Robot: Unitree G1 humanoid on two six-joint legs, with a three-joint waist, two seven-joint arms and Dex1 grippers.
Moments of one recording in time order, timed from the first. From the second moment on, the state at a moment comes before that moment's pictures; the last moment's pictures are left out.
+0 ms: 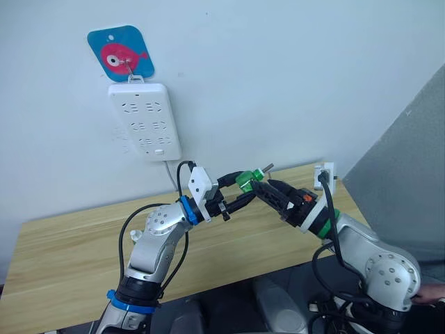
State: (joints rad) left arm -0.25 0.28 -0.15 -0.15 -0.36 0.12 -0.82; right arm -0.22 0.05 -0.33 -0.65 0.93 1.26 0.19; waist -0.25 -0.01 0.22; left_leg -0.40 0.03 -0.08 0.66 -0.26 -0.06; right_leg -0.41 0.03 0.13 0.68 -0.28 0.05
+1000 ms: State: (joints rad) left arm -0.20 0.30 -0.13 -0.24 -0.38 0.10 -0.79; right arm -0.29 -0.04 -0.20 -0.48 1.31 1.06 -0.05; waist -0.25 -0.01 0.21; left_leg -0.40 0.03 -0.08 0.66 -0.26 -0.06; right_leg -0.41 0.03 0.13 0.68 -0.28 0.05
